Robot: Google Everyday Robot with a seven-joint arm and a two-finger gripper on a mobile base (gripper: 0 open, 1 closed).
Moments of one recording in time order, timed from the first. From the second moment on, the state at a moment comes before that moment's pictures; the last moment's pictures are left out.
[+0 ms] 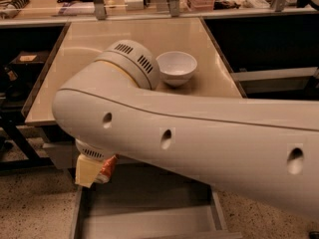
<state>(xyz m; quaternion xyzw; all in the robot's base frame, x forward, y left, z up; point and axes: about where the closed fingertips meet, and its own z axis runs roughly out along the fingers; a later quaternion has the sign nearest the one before) 0.421 0.131 0.824 -0.61 0.75 0.01 0.24</state>
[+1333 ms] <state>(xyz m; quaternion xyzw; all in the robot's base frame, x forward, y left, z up) 0.379 0.112 0.699 -0.51 0.81 0.12 0.26</state>
